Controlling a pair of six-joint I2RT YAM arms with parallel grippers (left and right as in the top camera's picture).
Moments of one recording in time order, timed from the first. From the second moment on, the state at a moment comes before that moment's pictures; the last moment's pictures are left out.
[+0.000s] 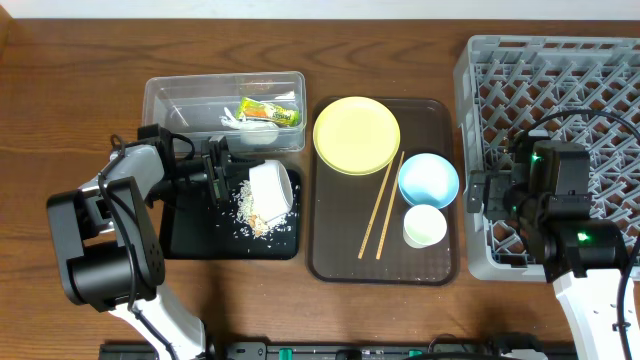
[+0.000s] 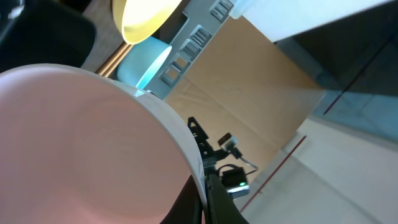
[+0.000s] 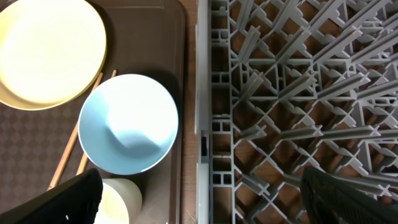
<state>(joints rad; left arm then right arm) 0.24 1.92 1.07 -0.86 1.49 -0.56 0.05 1.04 0.92 -0.79 0.02 0.08</state>
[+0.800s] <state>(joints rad) 0.01 1.65 1.09 -0.84 1.12 -0.38 0.05 1.04 0.92 -0.79 0.02 0.08</state>
